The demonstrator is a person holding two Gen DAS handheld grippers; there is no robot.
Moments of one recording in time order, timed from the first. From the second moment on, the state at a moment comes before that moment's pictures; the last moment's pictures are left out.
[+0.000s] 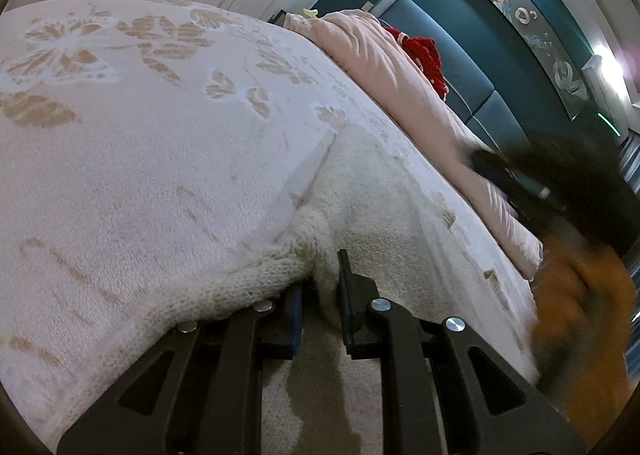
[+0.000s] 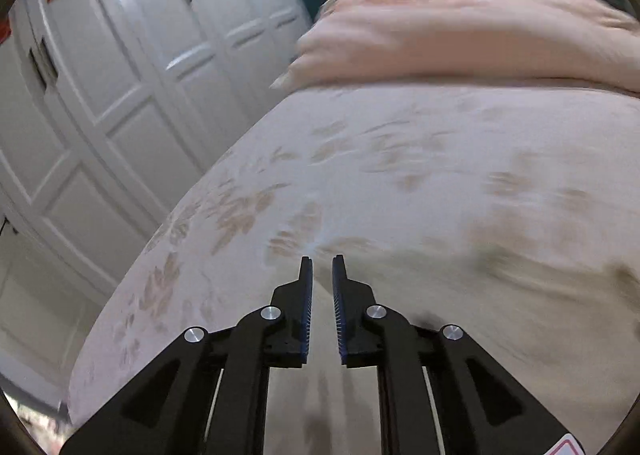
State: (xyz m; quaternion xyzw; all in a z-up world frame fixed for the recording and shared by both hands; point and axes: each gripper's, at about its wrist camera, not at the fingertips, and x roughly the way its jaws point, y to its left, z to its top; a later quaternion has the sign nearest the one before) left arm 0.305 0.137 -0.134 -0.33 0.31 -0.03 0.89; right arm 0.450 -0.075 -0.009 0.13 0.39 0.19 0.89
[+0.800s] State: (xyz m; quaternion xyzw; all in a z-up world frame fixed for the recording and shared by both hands) left arm 0.327 0.124 -0.109 -0.24 0.39 0.03 0.89; right arm 0.311 -0.331 -0.096 0.24 0.43 -0.04 0.87
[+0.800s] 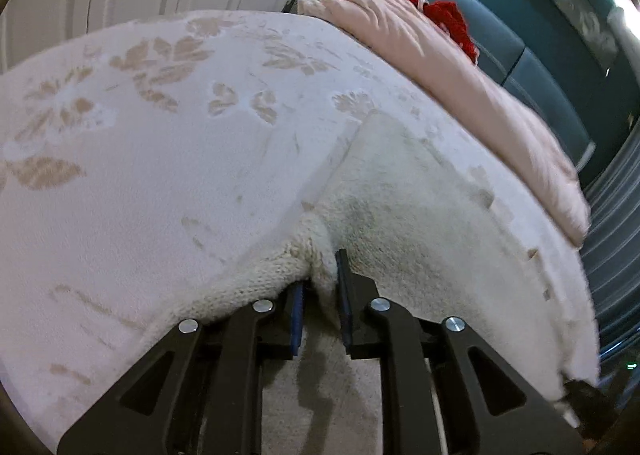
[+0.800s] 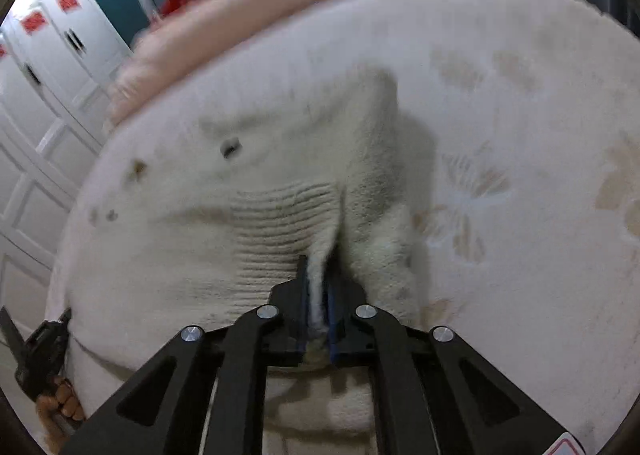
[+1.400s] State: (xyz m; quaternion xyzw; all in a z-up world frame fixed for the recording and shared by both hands) left arm 0.075 0.188 -0.081 -0.26 0.50 -0.04 0.82; right arm -0.024 -0.288 -0.089 0.34 0.52 -0.02 0.78
